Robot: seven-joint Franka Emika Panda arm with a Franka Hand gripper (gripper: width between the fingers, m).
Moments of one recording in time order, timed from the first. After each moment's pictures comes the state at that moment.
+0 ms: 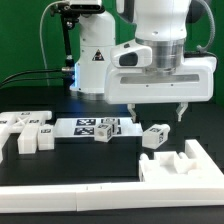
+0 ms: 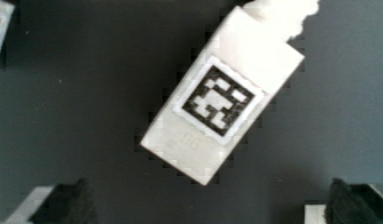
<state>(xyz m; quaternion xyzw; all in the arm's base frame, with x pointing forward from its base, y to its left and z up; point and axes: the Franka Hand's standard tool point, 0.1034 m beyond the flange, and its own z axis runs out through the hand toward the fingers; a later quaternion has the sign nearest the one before) 0.446 0.093 0.052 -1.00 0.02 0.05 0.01</state>
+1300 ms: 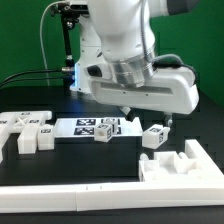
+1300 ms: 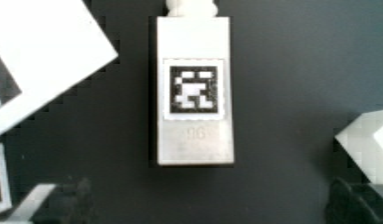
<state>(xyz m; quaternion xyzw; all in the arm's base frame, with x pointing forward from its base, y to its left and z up) 0.451 0.071 0.052 -0.92 0.29 0.23 0.10</state>
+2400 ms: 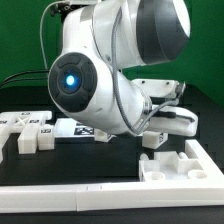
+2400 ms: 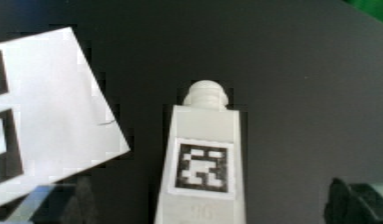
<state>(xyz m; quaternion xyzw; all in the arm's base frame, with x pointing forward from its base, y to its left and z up) 0.444 0.080 0.031 -0.83 0.23 0.48 0.16</state>
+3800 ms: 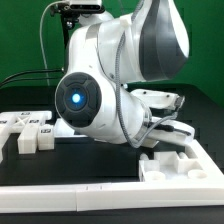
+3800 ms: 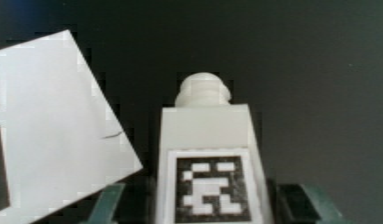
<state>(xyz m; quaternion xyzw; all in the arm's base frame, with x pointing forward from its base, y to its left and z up) 0.426 0.083 0.020 -0.83 0.24 0.48 0.15</state>
